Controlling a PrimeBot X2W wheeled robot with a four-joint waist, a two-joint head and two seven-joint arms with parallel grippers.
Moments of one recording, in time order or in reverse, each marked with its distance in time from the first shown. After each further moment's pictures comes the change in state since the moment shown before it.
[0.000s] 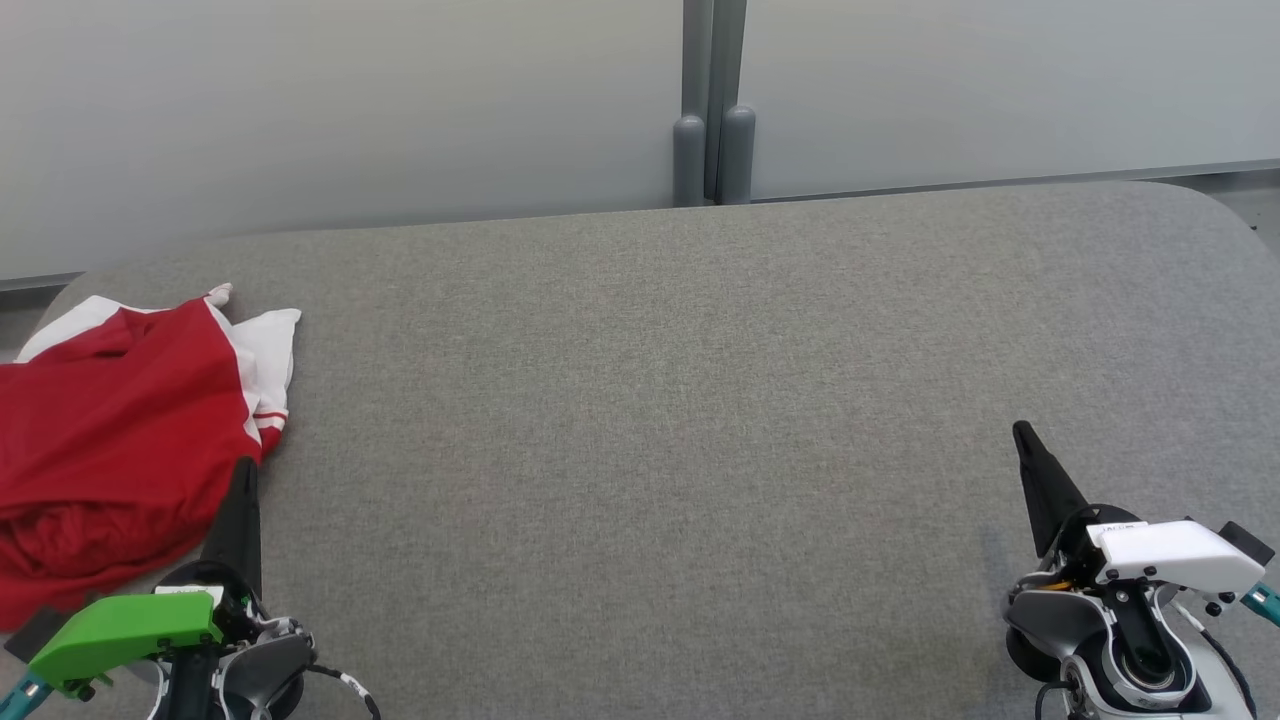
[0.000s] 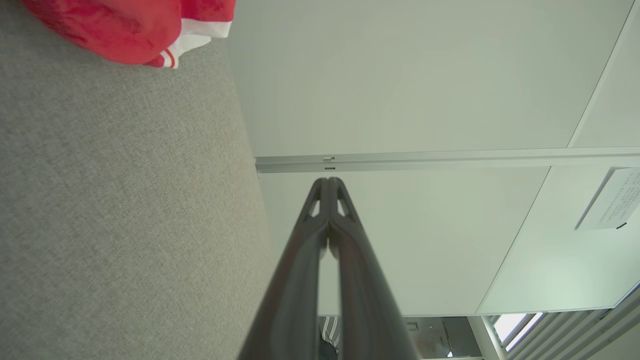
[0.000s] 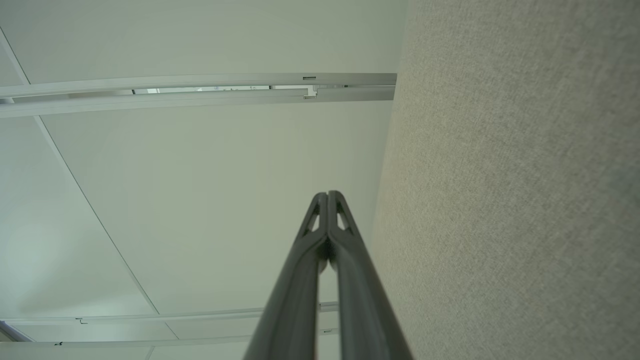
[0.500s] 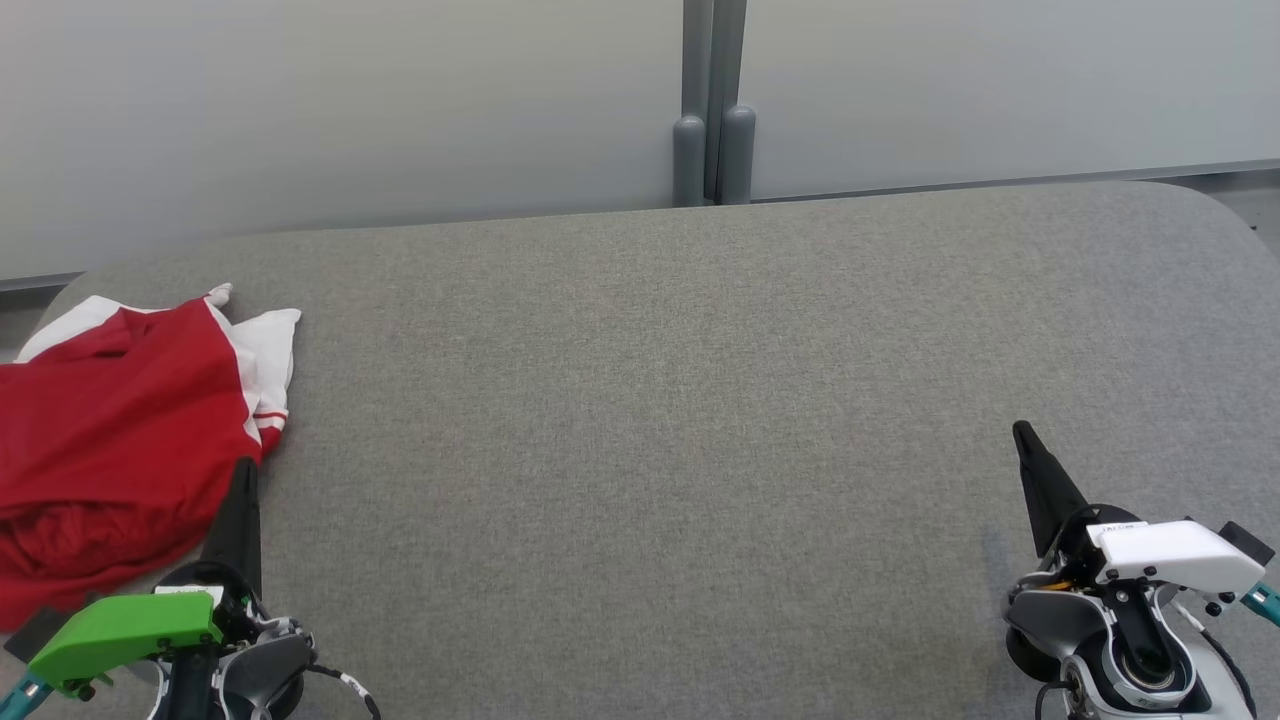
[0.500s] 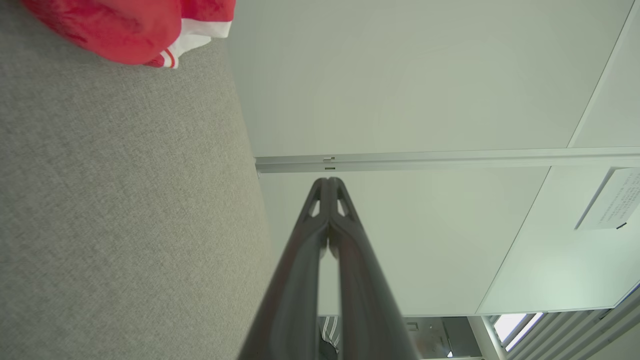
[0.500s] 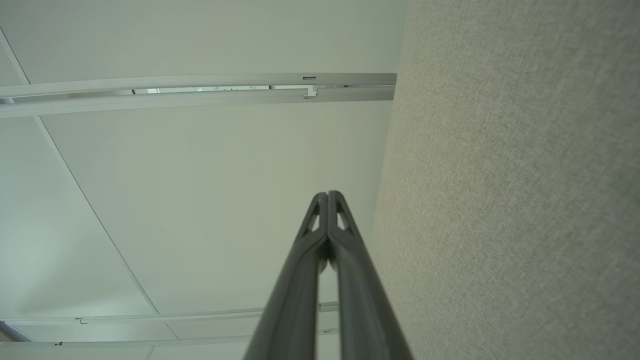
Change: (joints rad) left arm 0.000 0.000 0.000 0.000 0.000 0.000 0.000; right arm 0.000 0.000 0.000 0.000 0.000 0.000 0.000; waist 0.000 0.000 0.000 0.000
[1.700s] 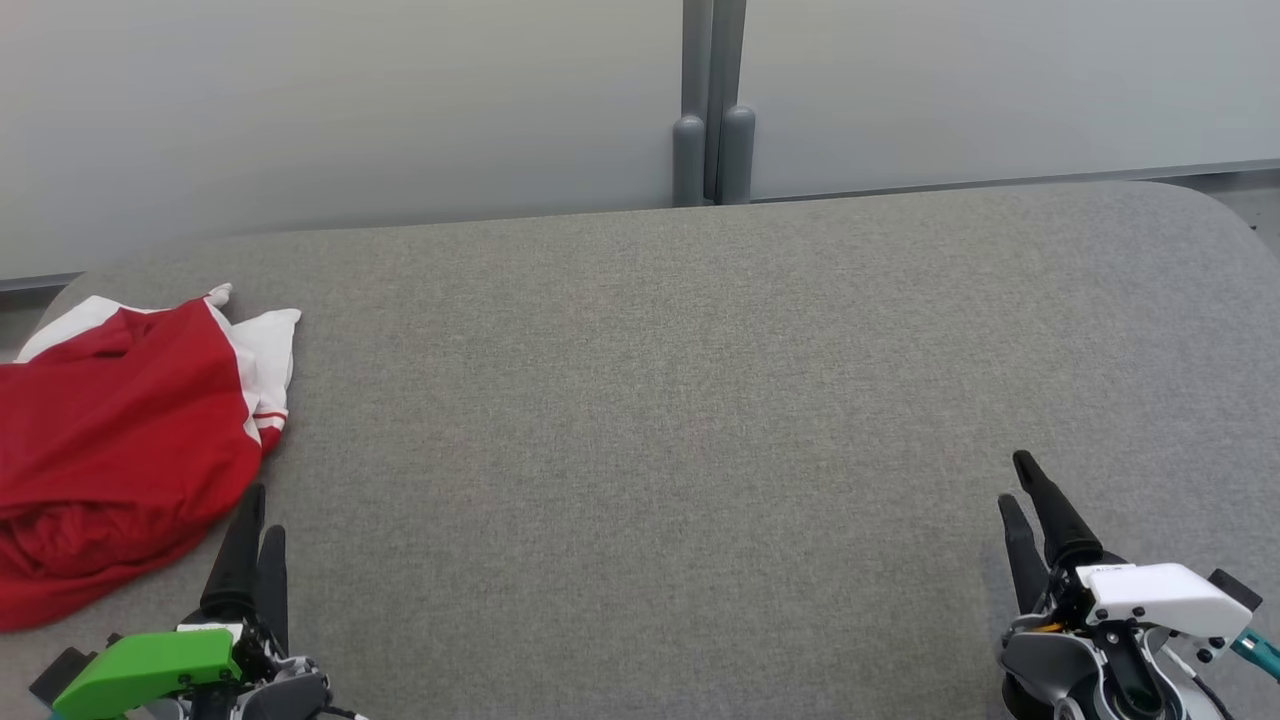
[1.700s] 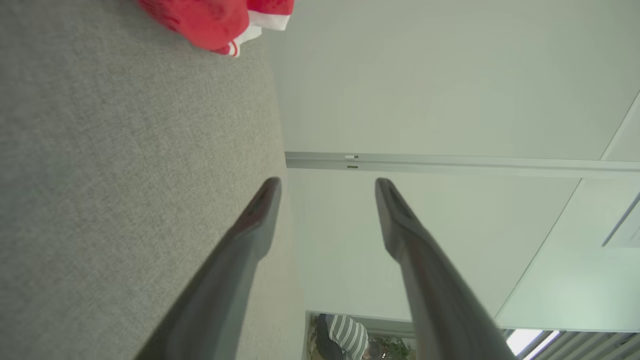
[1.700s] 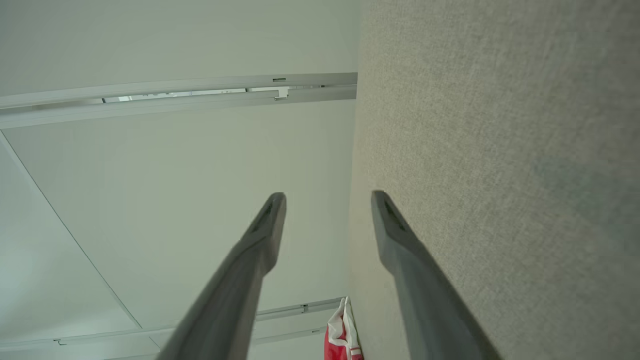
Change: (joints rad) left arm 0.035 -0.009 -0.002 0.039 -0.002 0.001 0.000; right arm 0.036 0.011 0.001 0.036 0.000 0.000 0.000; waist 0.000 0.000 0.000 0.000
